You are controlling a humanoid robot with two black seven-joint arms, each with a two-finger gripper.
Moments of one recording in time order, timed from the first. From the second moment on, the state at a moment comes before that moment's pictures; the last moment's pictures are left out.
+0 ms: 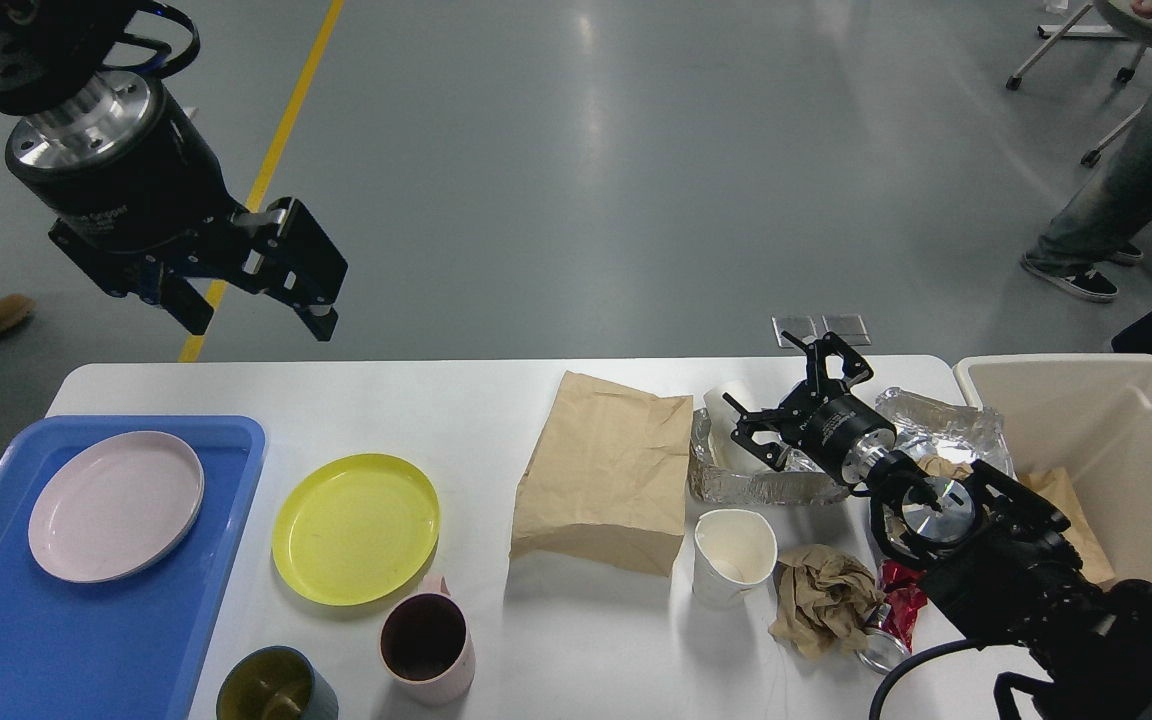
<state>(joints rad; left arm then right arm) -2.53 0.18 1.53 -1.42 0.16 -0.96 -0.25 0.72 -0.04 0.73 0.18 0.22 0.63 -0.10</state>
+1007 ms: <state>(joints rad) -2.67 0.33 1.48 -1.68 0.17 -0.95 -0.09 0.72 -0.04 0.73 0.18 0.22 0.63 -0.10</state>
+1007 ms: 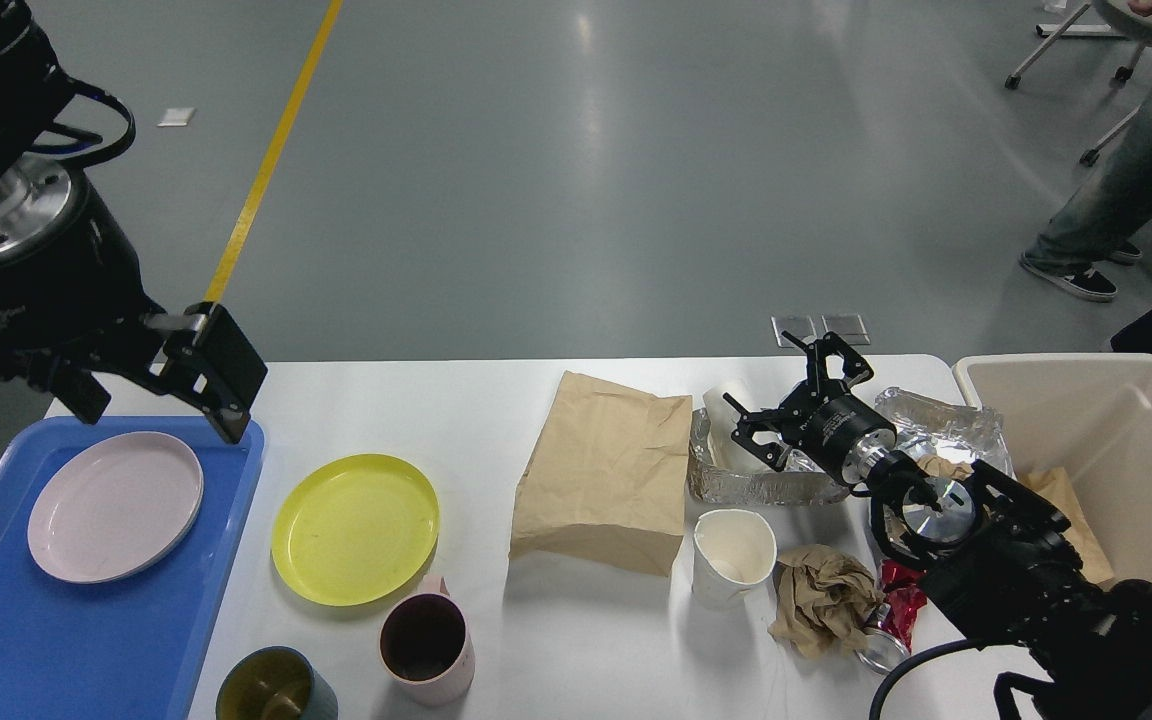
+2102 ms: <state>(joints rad) -2.08 0.36 1.46 -1.70 0.18 -0.41 -0.03 0.72 -0.04 0.73 0.18 0.22 0.63 -0.10</state>
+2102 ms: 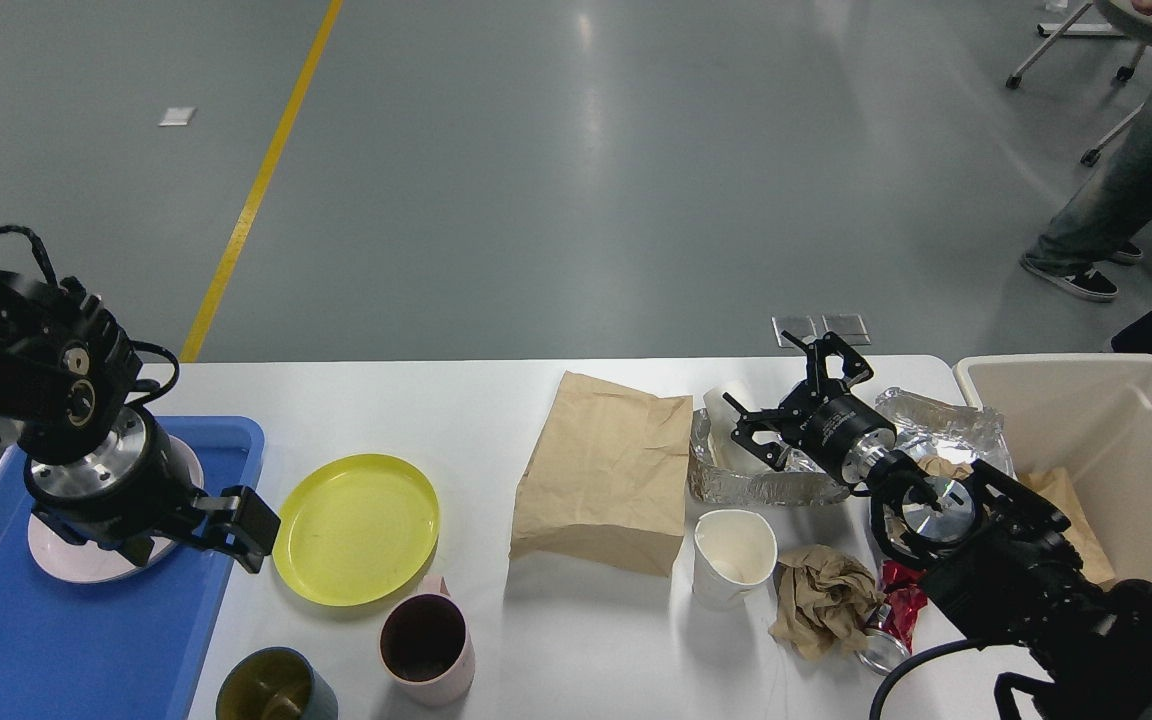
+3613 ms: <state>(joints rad) -1.66 0.46 1.20 -1.57 0.34 -0.39 0.21 0.72 -0.04 0.73 0.18 0.22 0.63 -0.10</state>
